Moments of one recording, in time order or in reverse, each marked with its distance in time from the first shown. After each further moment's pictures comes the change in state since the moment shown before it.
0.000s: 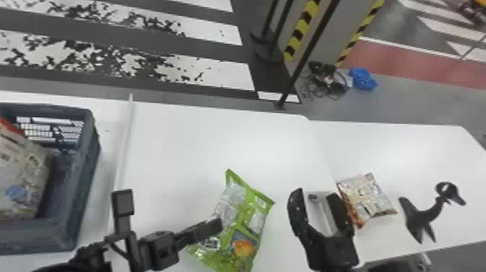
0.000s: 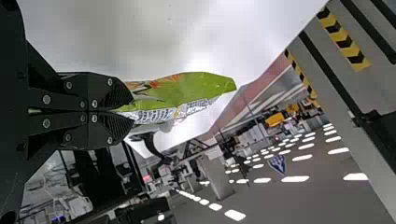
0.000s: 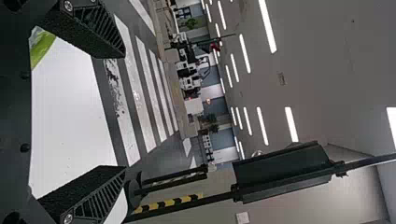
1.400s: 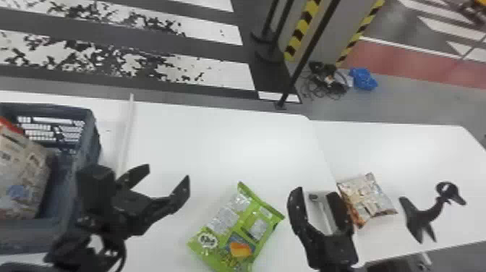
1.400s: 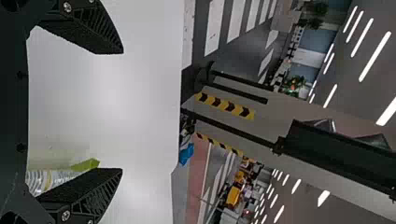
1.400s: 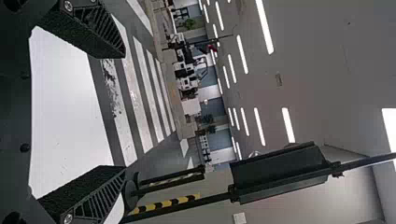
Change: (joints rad) left arm 0.131 0.058 -0.032 -0.253 -0.358 -0.510 0.383; right arm -0.016 -0.004 0.002 0.019 0.001 -0.006 0.003
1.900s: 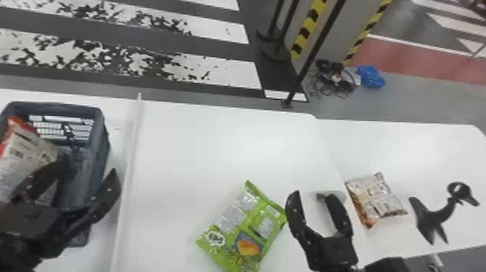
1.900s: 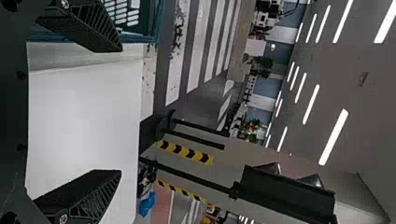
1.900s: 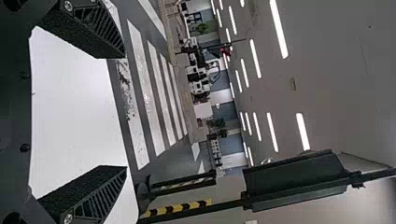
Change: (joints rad) left arm 0.304 0.048 0.270 -0.344 0.054 -0.076 -0.027; right arm -0.015 -0.002 0.016 0.036 0.032 0.028 0.004
